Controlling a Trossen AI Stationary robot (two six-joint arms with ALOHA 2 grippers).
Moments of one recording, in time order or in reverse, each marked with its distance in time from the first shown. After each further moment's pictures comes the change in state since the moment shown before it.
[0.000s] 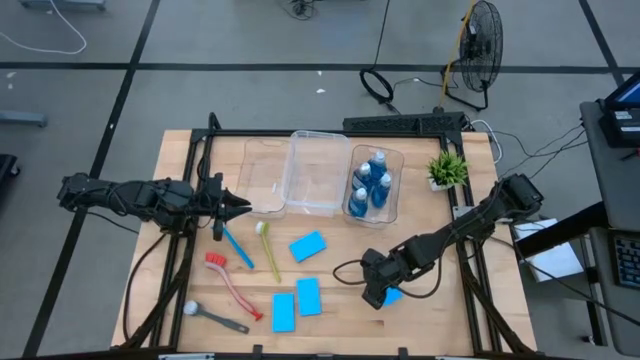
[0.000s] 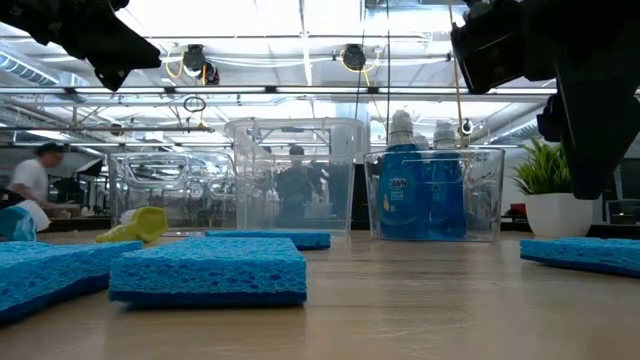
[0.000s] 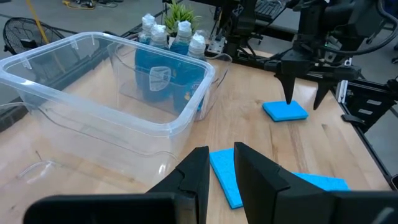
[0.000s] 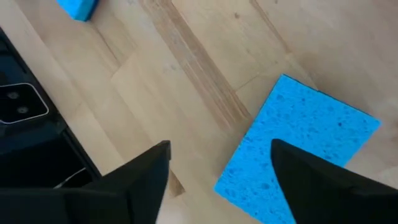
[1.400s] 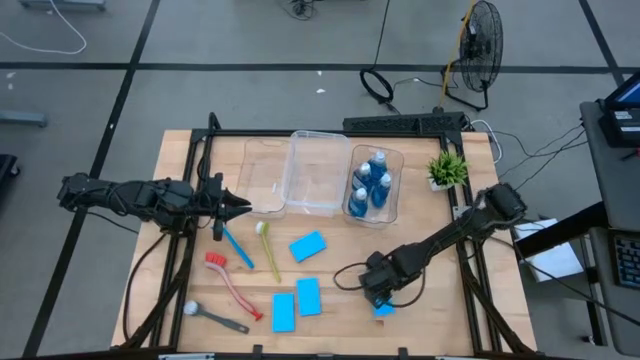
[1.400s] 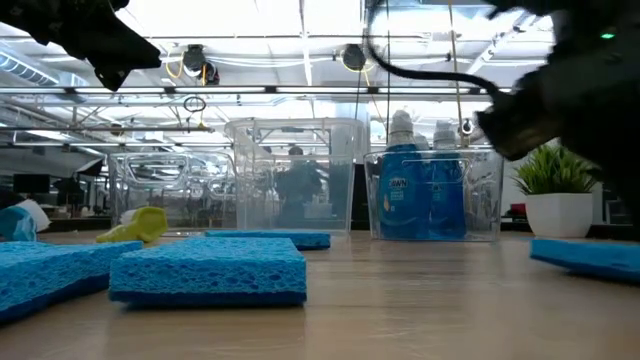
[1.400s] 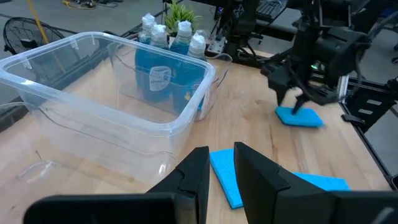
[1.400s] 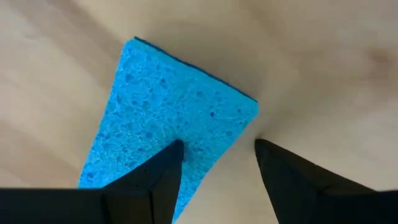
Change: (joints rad) left arm 0.000 0.000 0.000 0.000 -0.001 0.000; right arm 0.003 0.153 0.029 -0.248 -0.020 0.121
